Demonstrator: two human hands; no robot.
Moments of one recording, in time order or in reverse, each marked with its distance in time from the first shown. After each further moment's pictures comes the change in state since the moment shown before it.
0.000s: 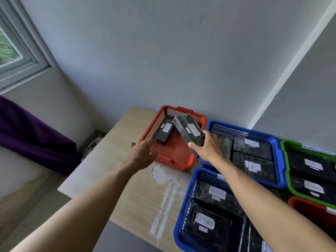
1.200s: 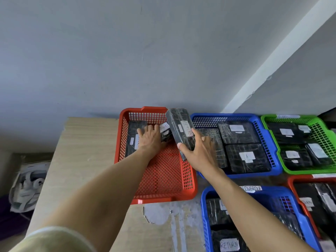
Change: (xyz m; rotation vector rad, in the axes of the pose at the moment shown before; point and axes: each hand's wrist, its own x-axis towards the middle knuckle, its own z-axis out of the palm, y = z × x) left_hand 0.258 0.005 0.136 0.212 -0.351 0.284; right_hand 0.104 -0.015 0.061 0.007 0.154 0.391
